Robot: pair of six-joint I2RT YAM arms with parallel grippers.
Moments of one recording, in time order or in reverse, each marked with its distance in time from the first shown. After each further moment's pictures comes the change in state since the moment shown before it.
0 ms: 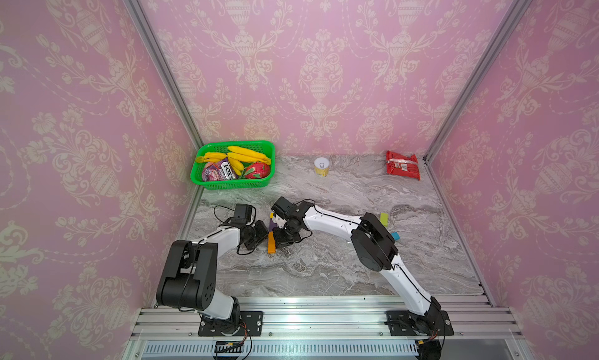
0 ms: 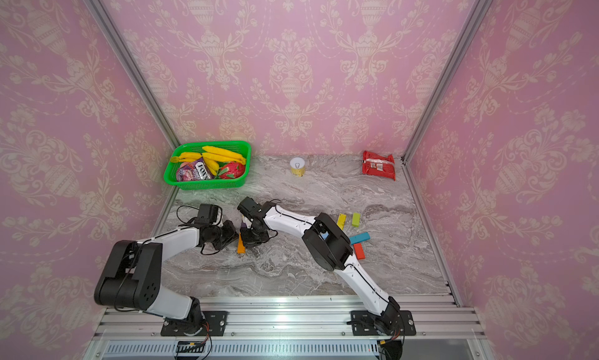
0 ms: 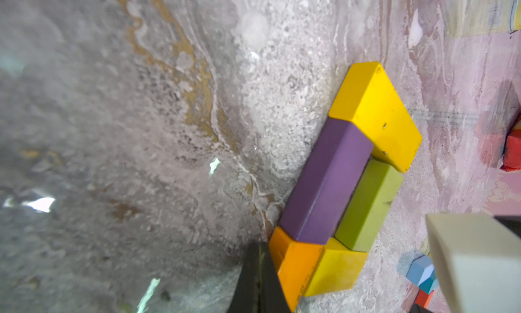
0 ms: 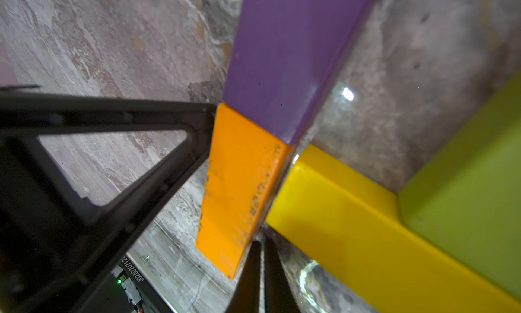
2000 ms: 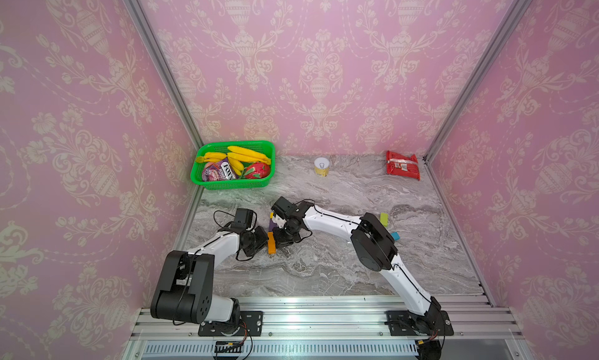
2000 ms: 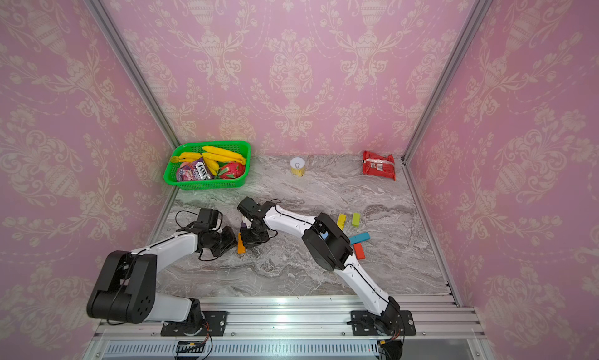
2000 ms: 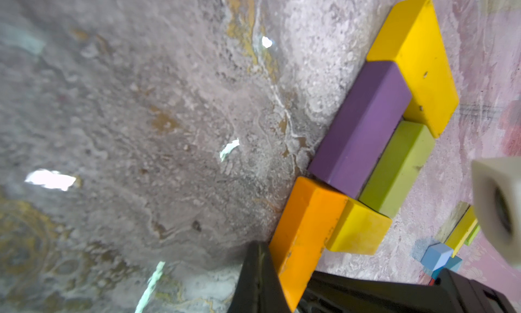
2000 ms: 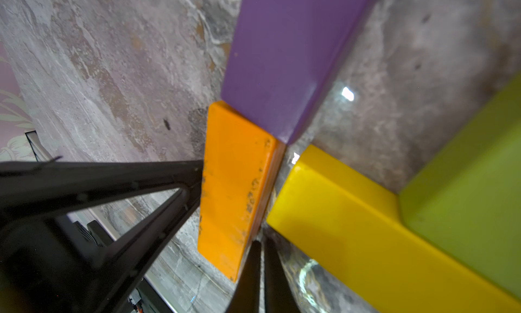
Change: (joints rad) left arm -0.025 -0.085 -0.046 -0.090 -0.023 -0.022; right arm 0.001 0.005 0.010 -0.008 -0.001 -0.003
